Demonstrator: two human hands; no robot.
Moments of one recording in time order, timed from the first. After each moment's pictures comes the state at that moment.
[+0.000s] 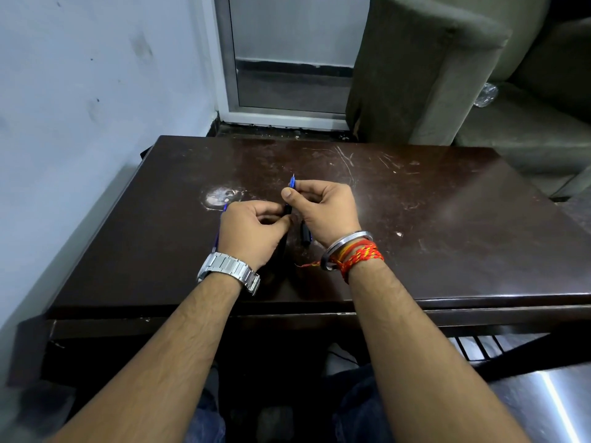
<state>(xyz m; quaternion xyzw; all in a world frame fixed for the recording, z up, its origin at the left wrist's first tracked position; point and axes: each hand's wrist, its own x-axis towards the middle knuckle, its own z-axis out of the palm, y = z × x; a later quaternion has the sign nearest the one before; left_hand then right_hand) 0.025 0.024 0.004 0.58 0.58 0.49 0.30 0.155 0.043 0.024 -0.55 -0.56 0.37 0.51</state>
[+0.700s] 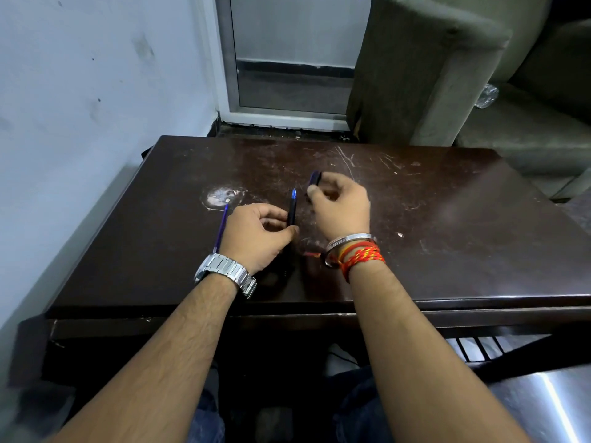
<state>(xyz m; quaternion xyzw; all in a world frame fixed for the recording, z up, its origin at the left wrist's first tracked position) 0.022 0.024 0.001 0.58 0.58 0.44 0.36 0.159 0.048 0.021 -0.64 -0.50 0.27 0.52</state>
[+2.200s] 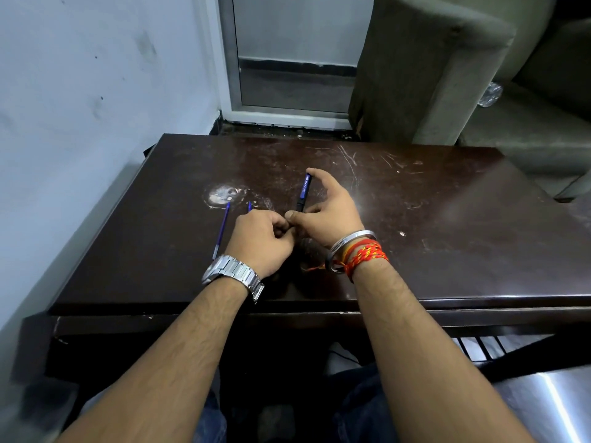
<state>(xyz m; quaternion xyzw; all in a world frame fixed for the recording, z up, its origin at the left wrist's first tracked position) 0.026 0.020 -0.002 0.66 0.62 0.36 0.23 0.164 0.045 0.018 -0.60 -0.61 0.33 0.40</state>
